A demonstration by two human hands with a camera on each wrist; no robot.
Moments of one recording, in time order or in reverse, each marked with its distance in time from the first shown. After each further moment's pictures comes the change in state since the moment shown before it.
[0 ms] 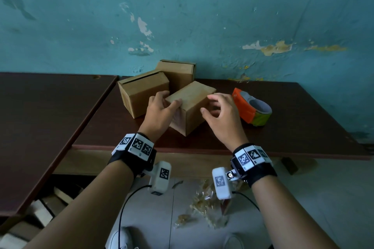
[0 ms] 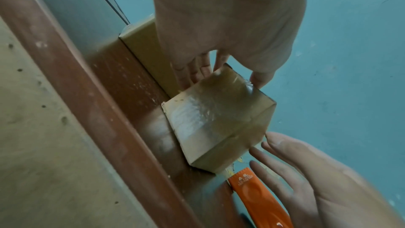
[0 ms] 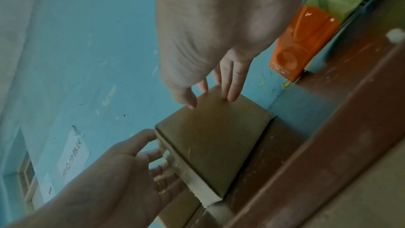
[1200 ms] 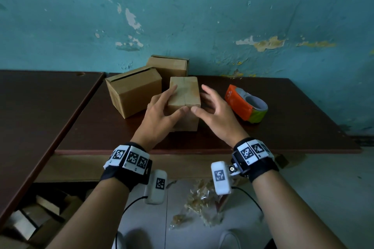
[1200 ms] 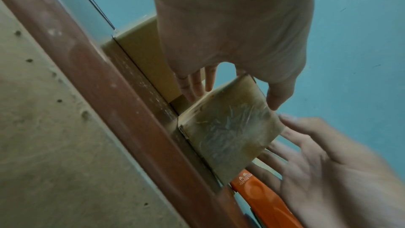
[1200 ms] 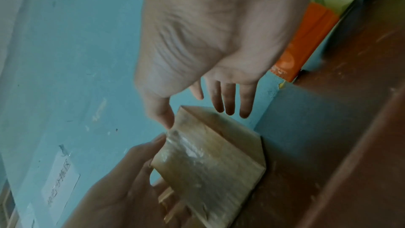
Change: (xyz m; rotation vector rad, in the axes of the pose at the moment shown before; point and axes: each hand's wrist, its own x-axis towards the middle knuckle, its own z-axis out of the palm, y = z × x) left_hand -0.005 -0.018 0.003 0.091 -0.159 0.195; right_hand 0.006 -0.012 -0.005 0.175 -0.245 0.184
